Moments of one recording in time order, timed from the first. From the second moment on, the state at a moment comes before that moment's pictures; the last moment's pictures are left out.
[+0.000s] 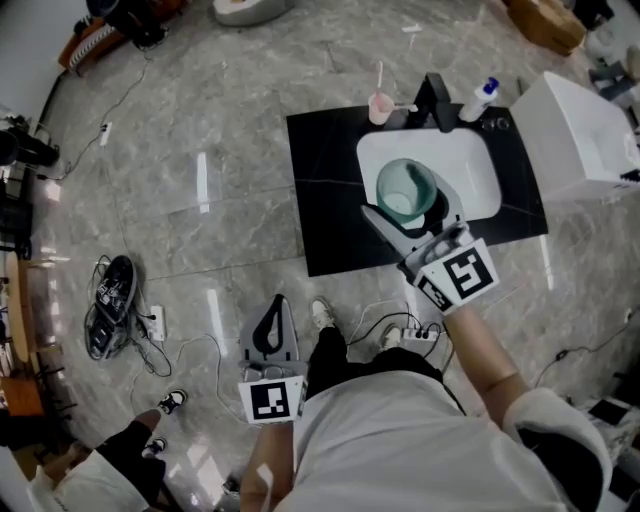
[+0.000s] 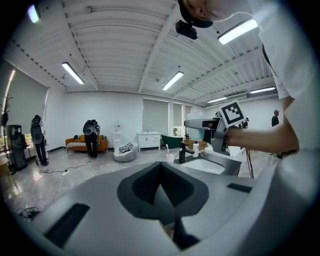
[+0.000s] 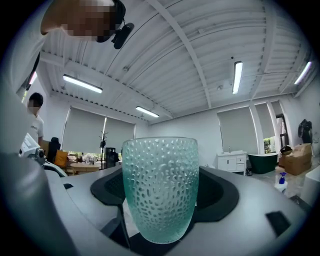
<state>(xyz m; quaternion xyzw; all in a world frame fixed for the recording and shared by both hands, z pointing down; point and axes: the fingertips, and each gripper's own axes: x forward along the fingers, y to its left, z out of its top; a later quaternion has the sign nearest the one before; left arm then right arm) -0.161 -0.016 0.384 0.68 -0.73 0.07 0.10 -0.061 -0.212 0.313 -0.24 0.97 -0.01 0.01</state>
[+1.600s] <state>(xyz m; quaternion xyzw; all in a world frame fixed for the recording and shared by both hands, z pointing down) -0.229 -0.034 0.444 0.68 -0.70 0.14 0.17 -0.159 -0.282 0.564 -0.31 0.94 -0.05 -0.14</state>
